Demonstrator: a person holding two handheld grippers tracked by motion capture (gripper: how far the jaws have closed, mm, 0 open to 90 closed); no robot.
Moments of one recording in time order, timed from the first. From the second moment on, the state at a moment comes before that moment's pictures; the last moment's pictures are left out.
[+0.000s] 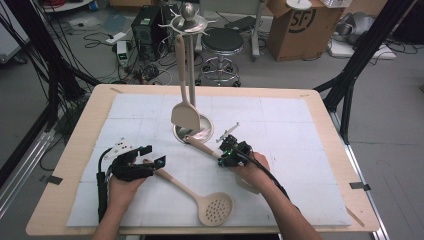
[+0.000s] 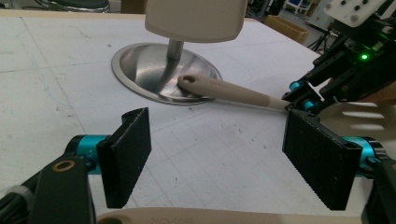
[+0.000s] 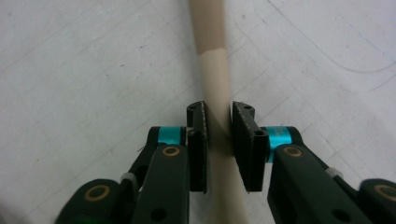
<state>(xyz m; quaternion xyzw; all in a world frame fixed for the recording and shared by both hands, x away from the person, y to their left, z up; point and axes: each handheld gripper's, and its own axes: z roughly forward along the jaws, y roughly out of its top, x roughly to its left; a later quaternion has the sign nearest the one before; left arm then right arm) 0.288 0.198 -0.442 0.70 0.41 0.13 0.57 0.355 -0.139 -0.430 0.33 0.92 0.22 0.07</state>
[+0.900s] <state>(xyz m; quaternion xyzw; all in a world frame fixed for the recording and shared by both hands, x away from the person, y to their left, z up) 0.287 0.196 -0.440 0.70 0.41 0.13 0.56 0.369 -0.162 -0.444 0.39 0.87 0.29 0.09</state>
